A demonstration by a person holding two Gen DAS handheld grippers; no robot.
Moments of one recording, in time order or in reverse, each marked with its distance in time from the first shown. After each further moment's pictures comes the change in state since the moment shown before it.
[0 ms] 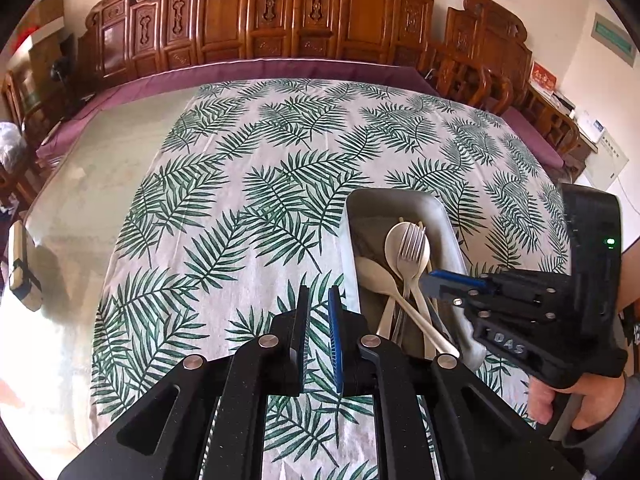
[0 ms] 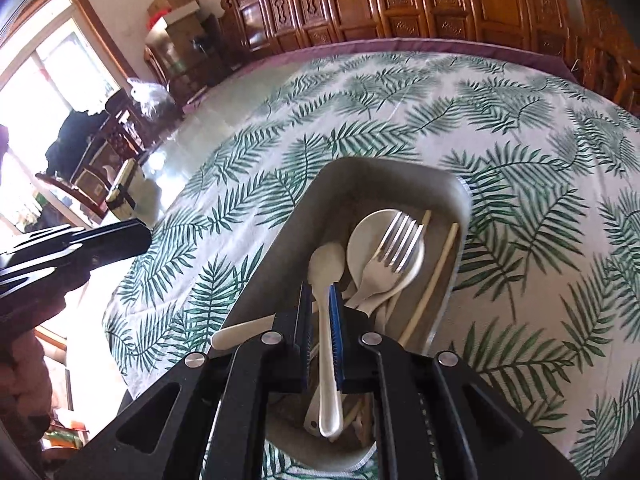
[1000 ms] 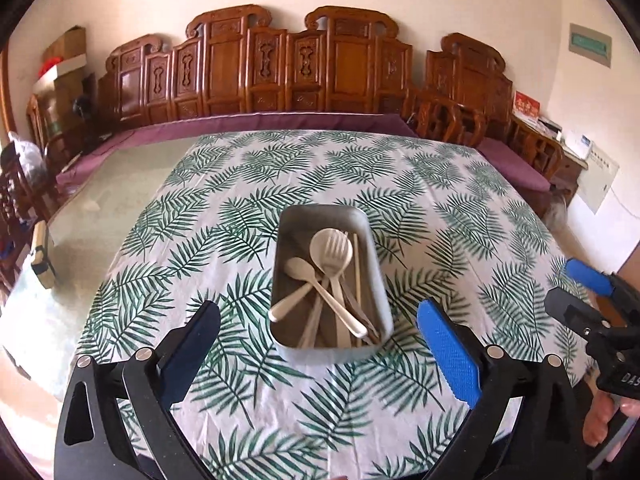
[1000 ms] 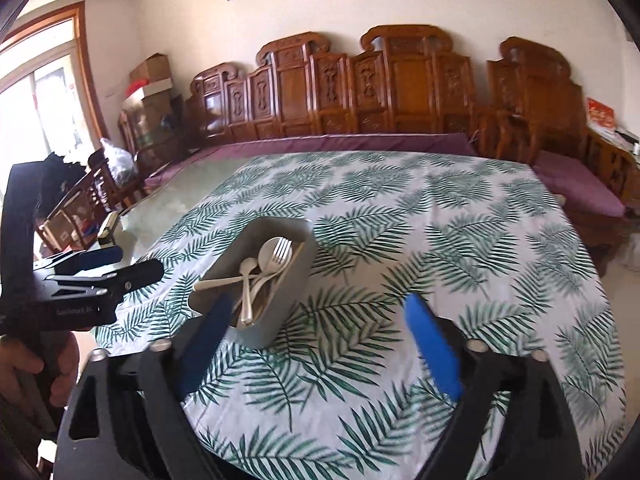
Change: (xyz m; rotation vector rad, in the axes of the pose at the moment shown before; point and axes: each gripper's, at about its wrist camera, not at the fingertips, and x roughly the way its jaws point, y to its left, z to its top) left arm -0.067 -0.098 -0.067 0.024 -0.225 0.047; right arm -0.195 -0.026 -0.112 0.005 -0.357 -0.261
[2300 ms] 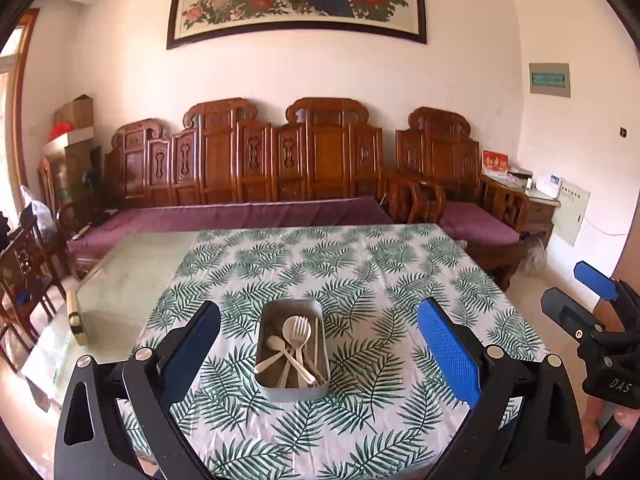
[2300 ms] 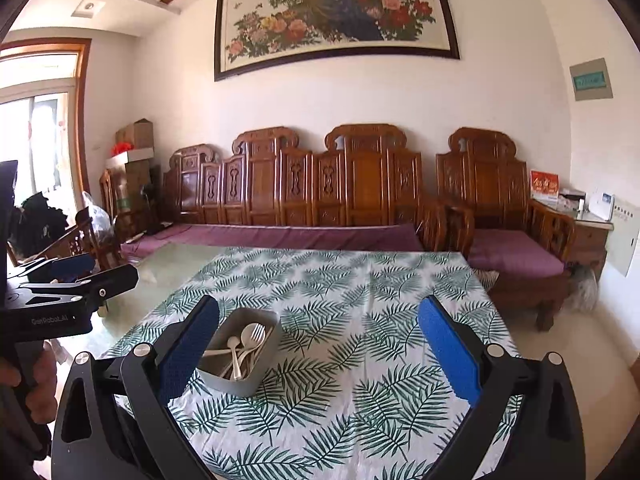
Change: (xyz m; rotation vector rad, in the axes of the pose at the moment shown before) left arm -0.160 -0.055 0.030 0.041 -0.292 -0.012; right arm -0.173 0.019 0.031 -0.038 -0.318 -0.147
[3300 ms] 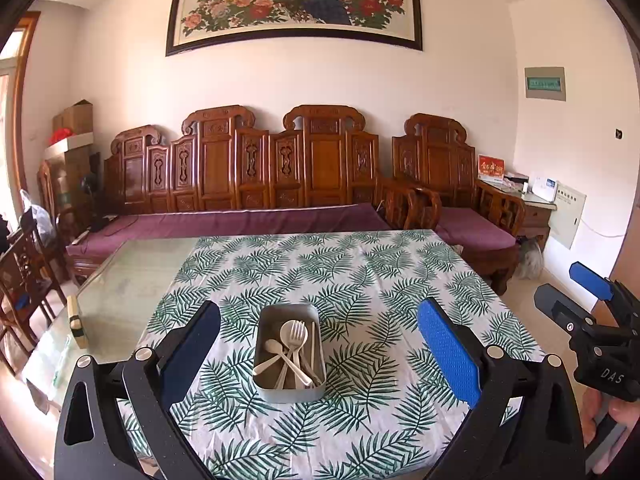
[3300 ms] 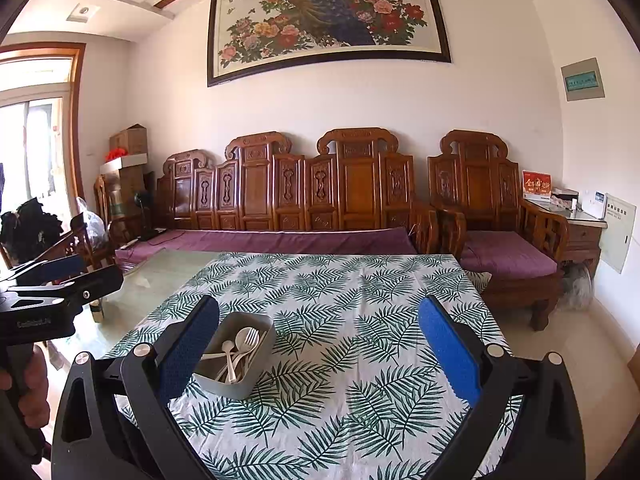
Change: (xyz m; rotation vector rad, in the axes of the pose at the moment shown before) left arm -0.009 -0.003 0.000 0.003 -0.022 -0.010; right arm -0.004 -0.007 0.000 0.015 -0.006 -0.024
